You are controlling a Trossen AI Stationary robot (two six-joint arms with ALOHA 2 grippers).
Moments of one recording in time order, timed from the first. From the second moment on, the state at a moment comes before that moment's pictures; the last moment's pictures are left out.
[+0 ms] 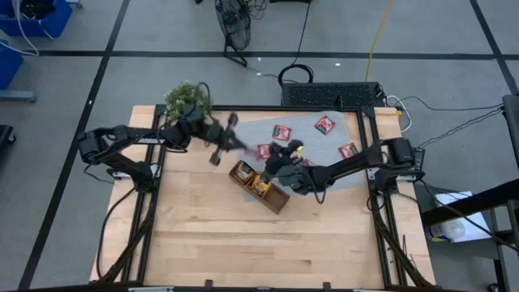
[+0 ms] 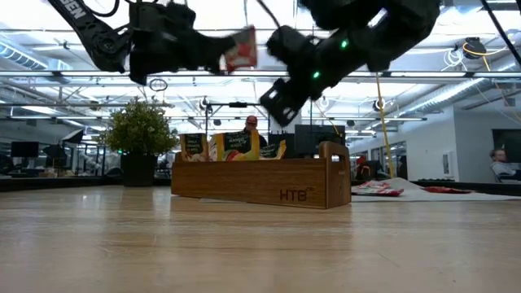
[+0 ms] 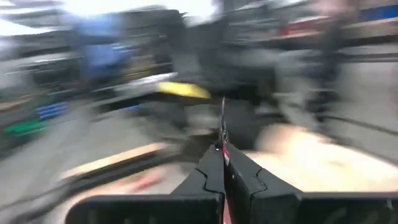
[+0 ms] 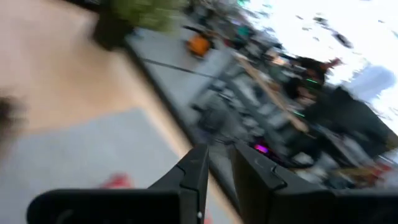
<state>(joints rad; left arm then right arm) 0.50 1.43 0.64 0.86 0.89 0.18 0.10 1.82 0.94 0.56 1.12 -0.41</state>
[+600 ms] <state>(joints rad) 0.32 1.54 0.64 0.77 0.75 0.39 0.05 1.30 0.43 0.81 0.26 0.02</state>
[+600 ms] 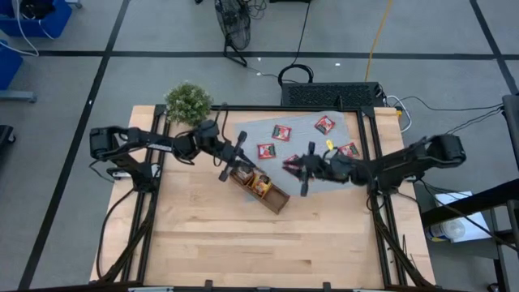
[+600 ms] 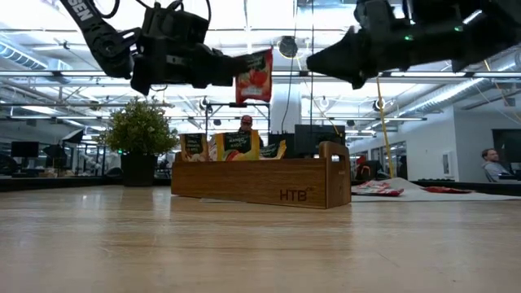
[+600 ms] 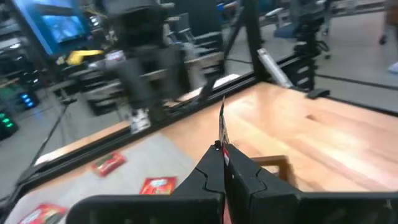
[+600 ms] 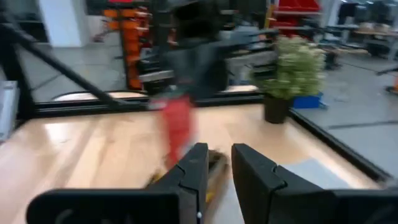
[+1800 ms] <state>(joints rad) 0.38 1.54 0.69 0.58 0.73 0.45 0.18 1.56 0.67 0.73 0.60 -0.12</state>
